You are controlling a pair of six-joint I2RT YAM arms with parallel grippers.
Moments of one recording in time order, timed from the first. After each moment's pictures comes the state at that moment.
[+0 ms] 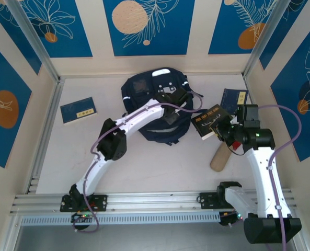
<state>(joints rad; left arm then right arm) -0.85 2.36 2.29 -1.09 -0.34 0.06 -0.01 0.90 1.05 -1.05 -0.35 0.91</state>
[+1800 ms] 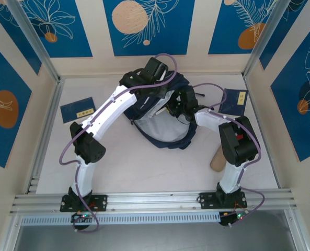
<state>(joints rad) -0.72 2.07 2.29 -1.03 -0.19 -0.29 0.40 1.80 1.13 0.09 -0.32 1.11</state>
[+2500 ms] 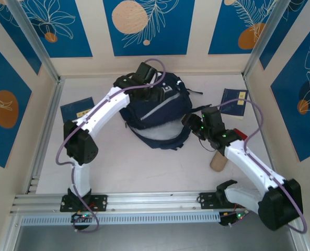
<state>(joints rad) -0.62 1.96 1.98 -0.91 -0.06 -0.42 0.39 1.03 0.75 -0.42 -0.03 0.93</state>
